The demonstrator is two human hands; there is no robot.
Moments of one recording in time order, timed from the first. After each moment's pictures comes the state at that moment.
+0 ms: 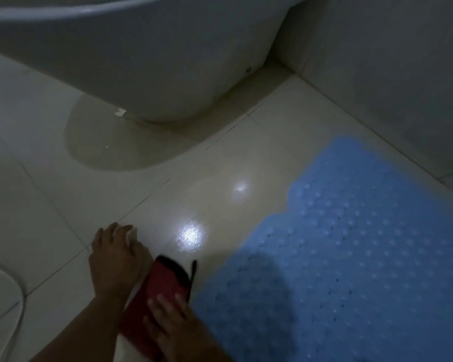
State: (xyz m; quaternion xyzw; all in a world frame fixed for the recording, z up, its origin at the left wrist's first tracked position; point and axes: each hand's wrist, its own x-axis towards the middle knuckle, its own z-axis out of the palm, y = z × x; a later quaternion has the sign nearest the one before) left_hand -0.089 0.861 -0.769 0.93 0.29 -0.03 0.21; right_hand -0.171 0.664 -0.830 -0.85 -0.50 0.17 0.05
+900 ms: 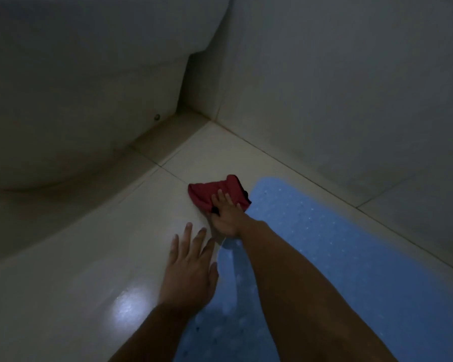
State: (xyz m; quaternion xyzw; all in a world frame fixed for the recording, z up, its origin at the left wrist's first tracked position) left_hand 0.129 0.601 -0.820 0.97 -0.15 0.01 0.19; right_hand 0.267 0.467 -0.772 -0.95 -0.07 0.27 0.13
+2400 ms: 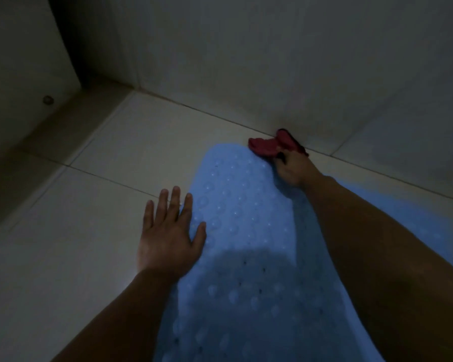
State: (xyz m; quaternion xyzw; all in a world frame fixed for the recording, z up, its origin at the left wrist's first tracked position) left_hand 0.214 0.509 -0.840 0.98 -0.16 -0.01 0.11; right_hand 0.316 0.152 -0.809 -0.99 0.03 0.07 0.16
